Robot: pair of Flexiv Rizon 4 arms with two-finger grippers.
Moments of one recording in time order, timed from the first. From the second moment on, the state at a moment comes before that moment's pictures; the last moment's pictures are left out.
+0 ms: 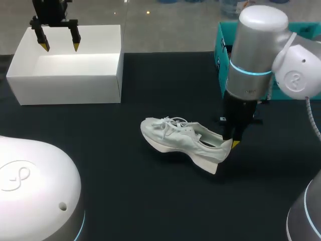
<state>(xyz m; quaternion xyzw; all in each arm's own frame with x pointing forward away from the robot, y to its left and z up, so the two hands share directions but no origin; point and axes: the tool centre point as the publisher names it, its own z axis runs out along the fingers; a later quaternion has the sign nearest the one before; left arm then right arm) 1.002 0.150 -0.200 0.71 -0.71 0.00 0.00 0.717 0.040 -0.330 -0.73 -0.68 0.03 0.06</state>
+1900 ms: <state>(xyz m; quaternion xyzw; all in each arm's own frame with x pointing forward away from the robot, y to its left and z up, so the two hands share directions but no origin) 1.002 0.150 -0.200 0.71 -0.71 0.00 0.00 0.688 0.009 -0.284 -0.57 -0.82 0.03 0.00</state>
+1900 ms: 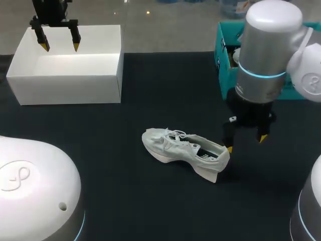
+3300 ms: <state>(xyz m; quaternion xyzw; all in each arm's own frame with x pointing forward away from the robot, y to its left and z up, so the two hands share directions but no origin) 1.002 0.150 -0.200 0.71 -0.71 0.00 0.00 0.692 -0.101 -0.271 -0.13 -0.99 -0.11 -0.02</state>
